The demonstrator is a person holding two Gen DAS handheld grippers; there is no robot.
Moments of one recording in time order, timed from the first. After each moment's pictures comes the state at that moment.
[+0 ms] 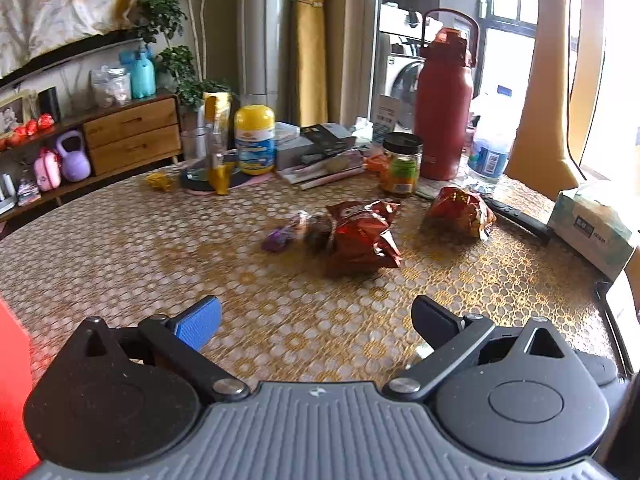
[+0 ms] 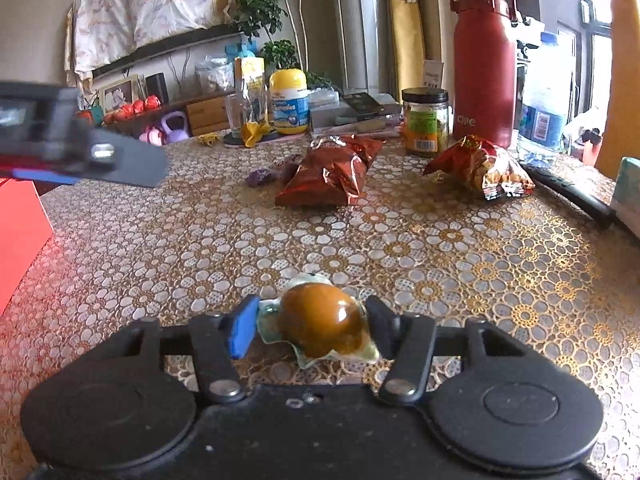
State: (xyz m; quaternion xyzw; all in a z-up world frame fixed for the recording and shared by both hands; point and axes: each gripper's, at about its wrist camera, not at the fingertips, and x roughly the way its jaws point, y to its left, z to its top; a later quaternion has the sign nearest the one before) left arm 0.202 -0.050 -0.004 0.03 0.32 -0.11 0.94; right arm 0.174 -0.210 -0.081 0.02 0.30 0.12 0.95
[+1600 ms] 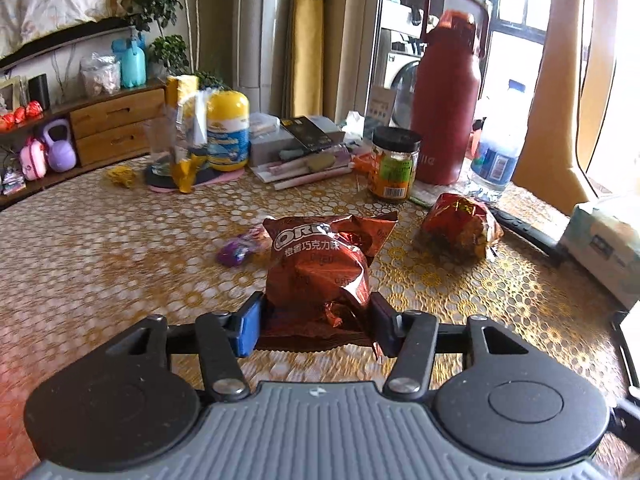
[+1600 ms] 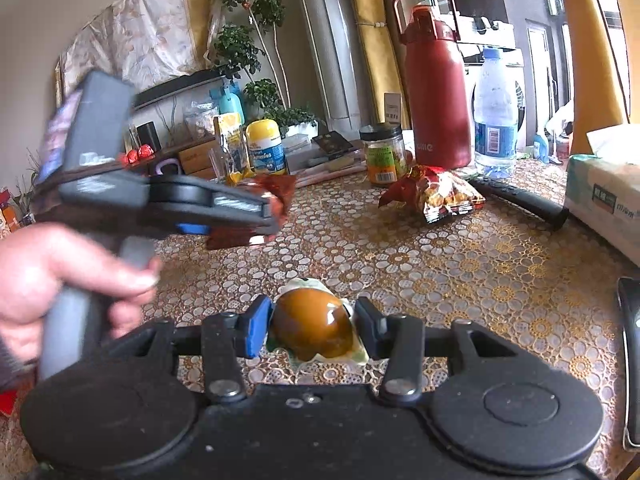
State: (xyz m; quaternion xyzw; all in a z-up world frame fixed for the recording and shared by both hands) left arm 0.242 -0.081 -0.029 0.00 0.32 -0.10 0.94; right arm 0.137 -0.257 -0.052 0.08 0.26 0.11 0.96
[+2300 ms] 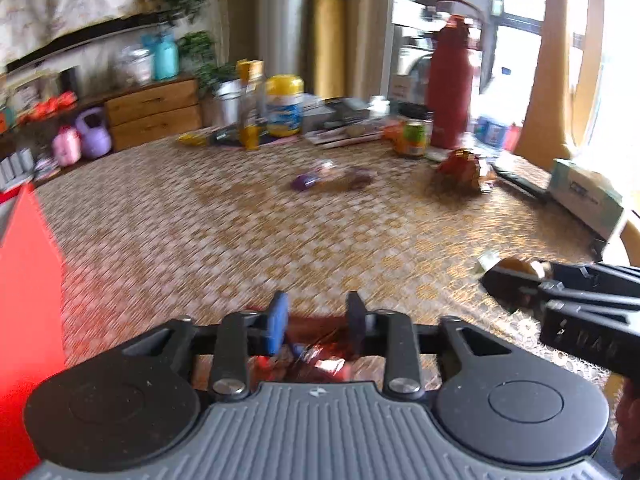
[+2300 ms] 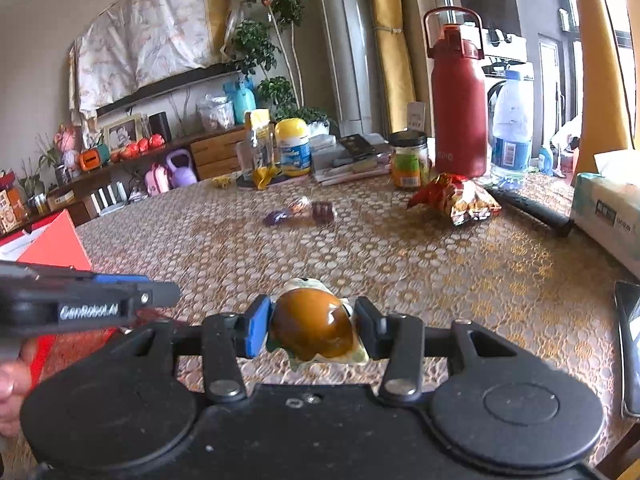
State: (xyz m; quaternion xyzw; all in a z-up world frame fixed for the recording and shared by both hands) left arm 0.127 -0.016 -0.027 0.01 0.33 -0.07 0.94; right arm 0.111 -0.221 -0.037 0.06 0.27 0.12 0.96
